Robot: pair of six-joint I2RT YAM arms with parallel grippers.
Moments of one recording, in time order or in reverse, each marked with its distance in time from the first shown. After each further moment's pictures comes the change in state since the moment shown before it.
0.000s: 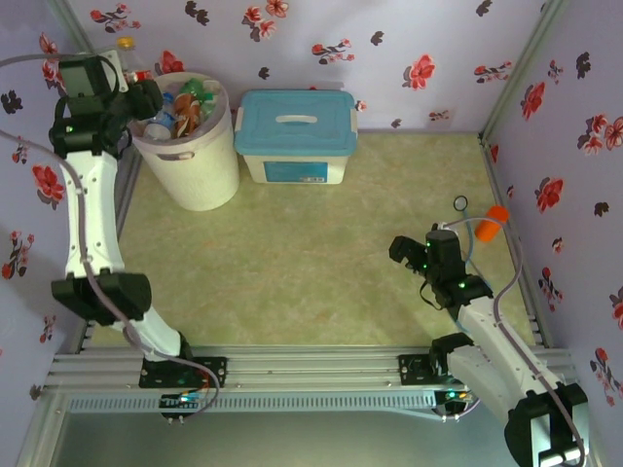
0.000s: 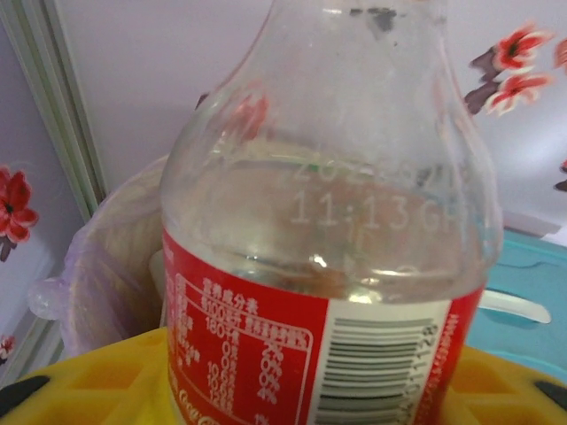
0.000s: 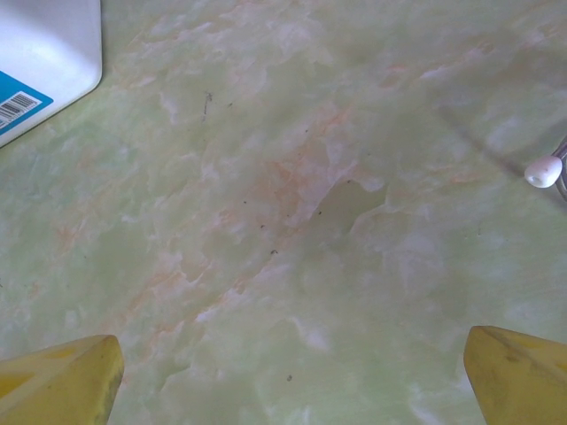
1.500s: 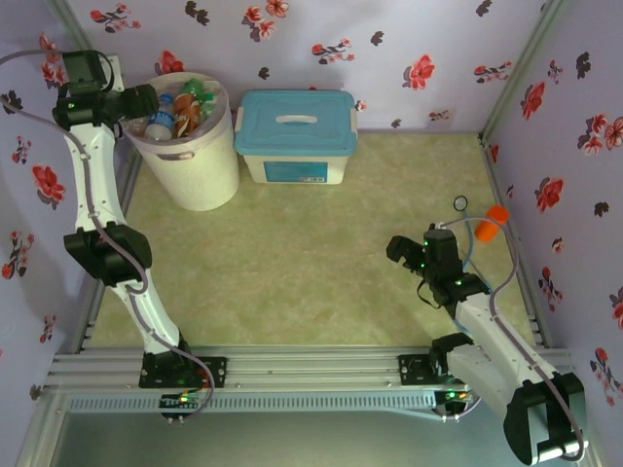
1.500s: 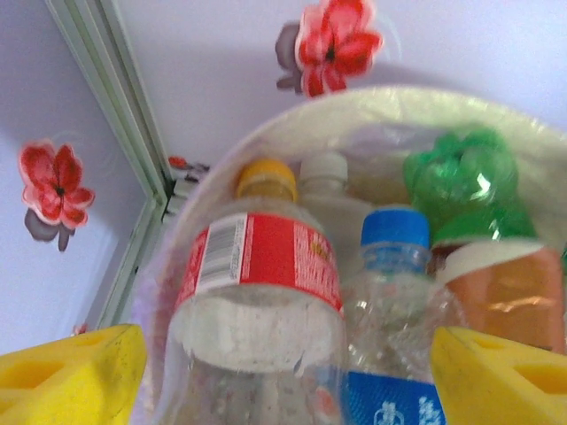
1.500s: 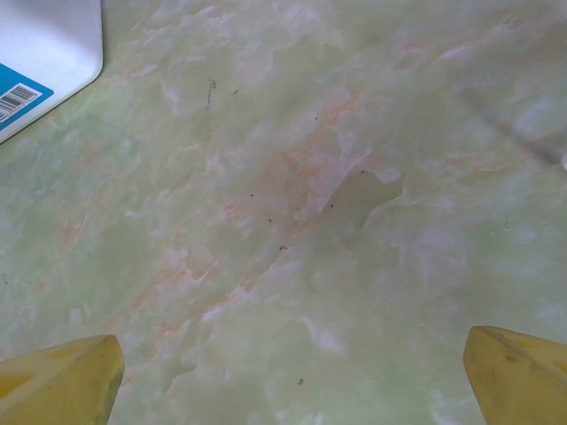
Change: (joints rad) left arm 0.081 0.306 0.261 -0.092 -0.027 0.142; right arm -0.002 0.050 -0.015 0.058 -0.034 0.019
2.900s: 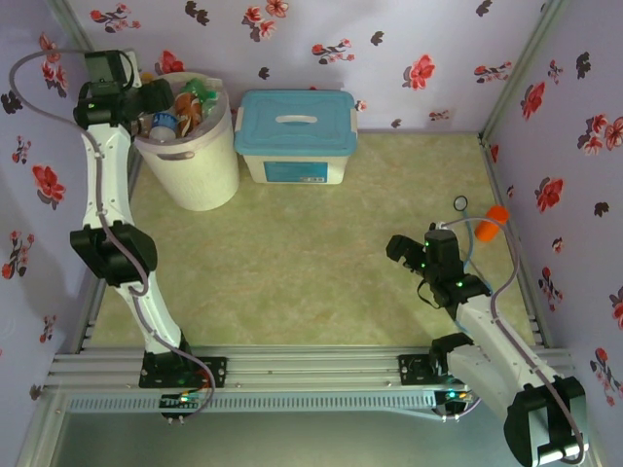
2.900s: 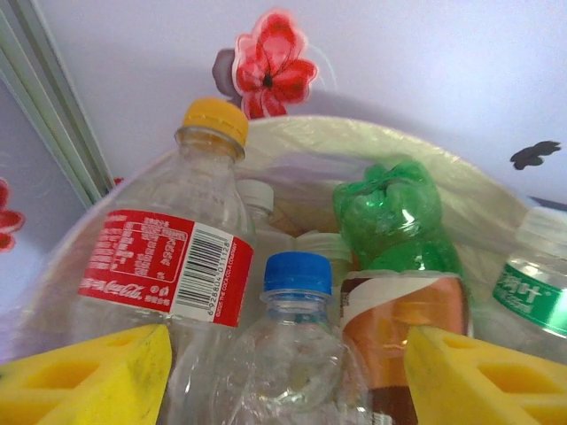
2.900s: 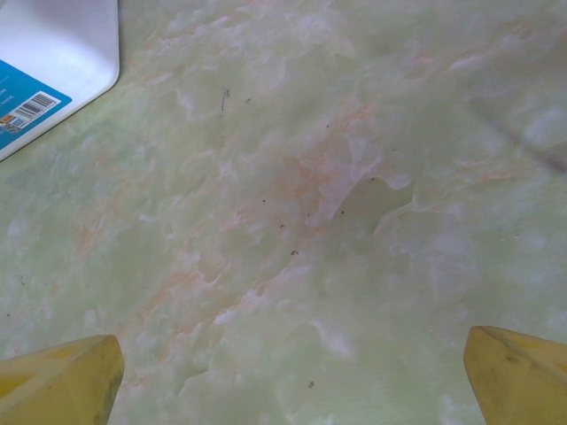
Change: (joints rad) left arm -0.077 -0.031 -0.078 0.107 -0.008 -0.077; right arm 0.000 -0.020 -0.003 0.010 -0.008 0.000
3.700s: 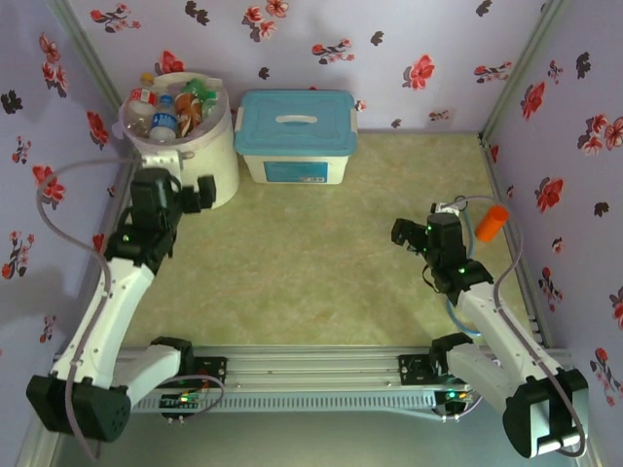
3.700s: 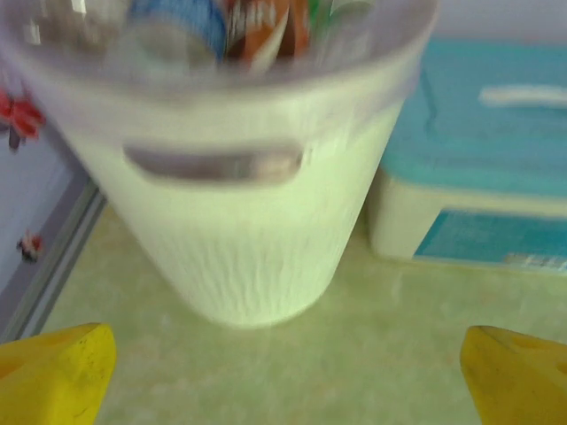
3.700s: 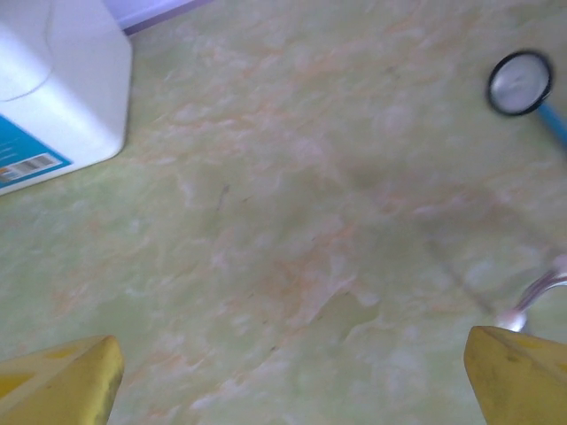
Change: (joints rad) left arm -0.343 -1.003 -1.353 0.425 -0.346 -0.004; right arm -0.001 0.074 0.146 0.011 0.168 -0.213
